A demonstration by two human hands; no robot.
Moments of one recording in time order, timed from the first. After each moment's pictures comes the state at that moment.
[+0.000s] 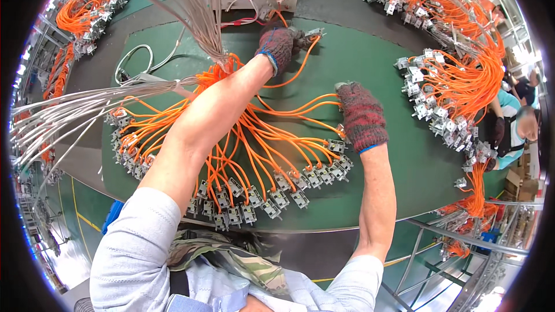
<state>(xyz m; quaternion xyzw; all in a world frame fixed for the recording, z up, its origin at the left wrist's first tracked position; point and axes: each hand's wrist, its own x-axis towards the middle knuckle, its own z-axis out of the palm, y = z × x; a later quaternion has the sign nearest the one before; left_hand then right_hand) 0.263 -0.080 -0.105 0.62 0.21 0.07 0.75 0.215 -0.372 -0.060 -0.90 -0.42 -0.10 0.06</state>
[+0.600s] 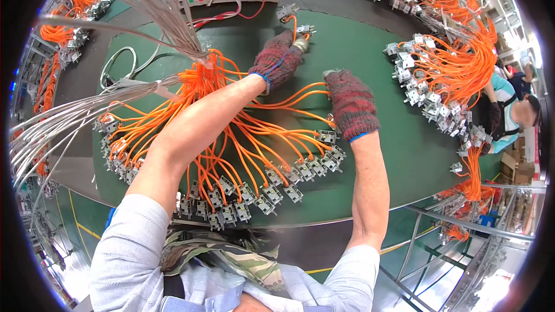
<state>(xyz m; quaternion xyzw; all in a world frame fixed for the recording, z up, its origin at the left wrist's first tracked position) 0.202 -0.140 -0.056 0.86 0.15 0.05 0.49 0.212 -0.369 -0.056 -0.91 -0.39 -0.10 0.04</state>
